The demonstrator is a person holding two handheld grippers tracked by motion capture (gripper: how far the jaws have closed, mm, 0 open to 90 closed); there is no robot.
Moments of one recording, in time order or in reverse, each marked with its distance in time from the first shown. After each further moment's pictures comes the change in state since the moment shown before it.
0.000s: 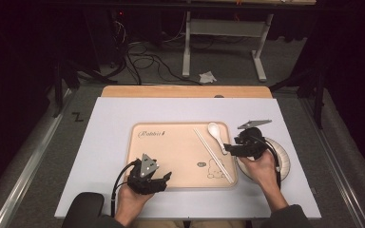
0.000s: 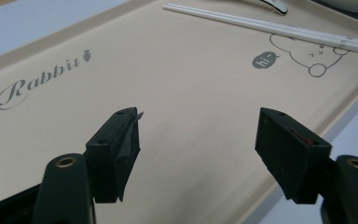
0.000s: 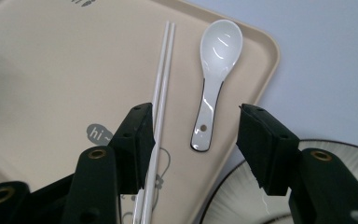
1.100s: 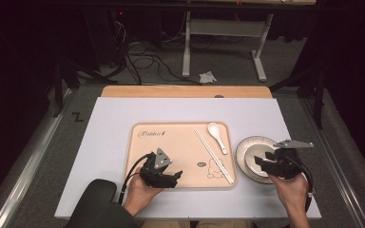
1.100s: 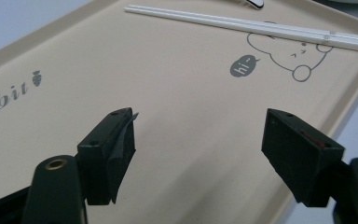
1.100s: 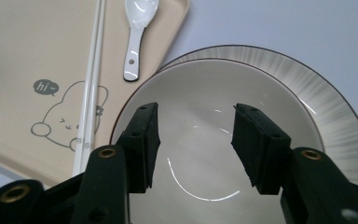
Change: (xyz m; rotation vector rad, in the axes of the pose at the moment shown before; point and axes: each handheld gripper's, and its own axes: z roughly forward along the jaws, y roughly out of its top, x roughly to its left) left arm -0.007 0.020 0.031 0.049 -0.094 0.083; right arm -0.031 -0.074 -0.057 -0.056 -0.143 0.131
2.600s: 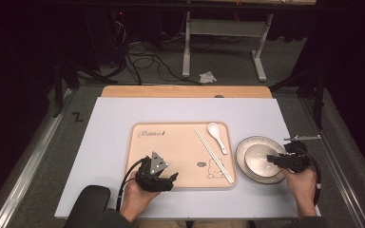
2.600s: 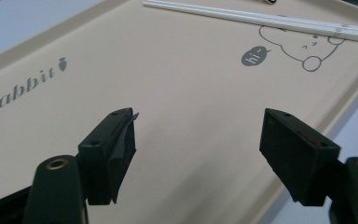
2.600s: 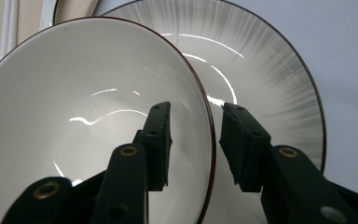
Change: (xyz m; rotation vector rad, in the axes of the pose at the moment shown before) left arm -0.002 -0.013 -0.017 -0.011 0.073 -0.024; right arm -0.061 -0.005 0.032 0.147 0.005 0.145
